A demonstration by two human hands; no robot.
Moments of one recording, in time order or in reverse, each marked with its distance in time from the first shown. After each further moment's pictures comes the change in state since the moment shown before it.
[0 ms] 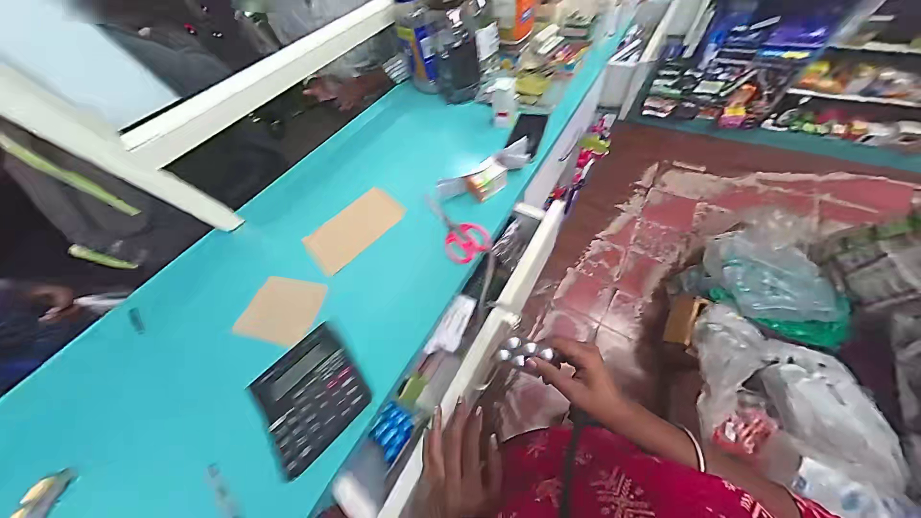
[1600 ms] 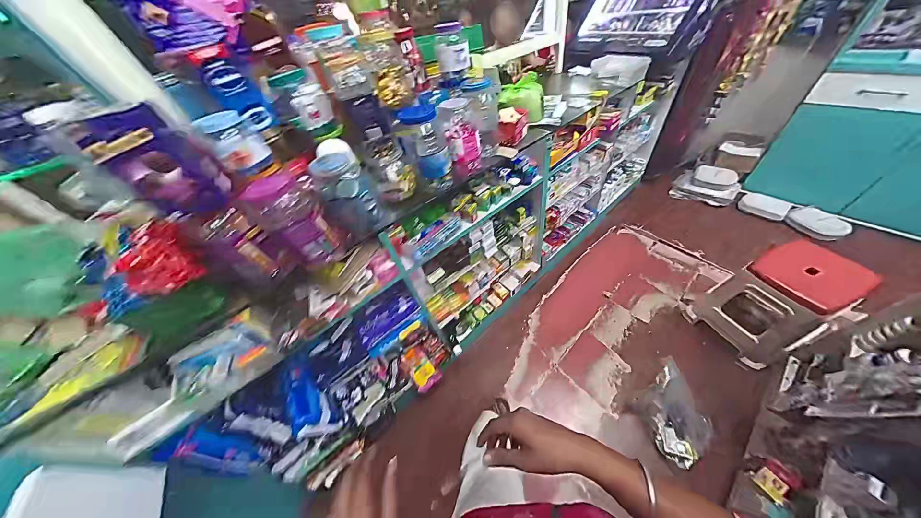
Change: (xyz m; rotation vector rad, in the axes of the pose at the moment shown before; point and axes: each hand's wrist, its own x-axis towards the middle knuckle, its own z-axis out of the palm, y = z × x) left_hand 1.035 1.102 1.169 -0.597 -0.741 0.612; right_hand 0.535 0.457 -1.539 -0.347 0.346 0.618
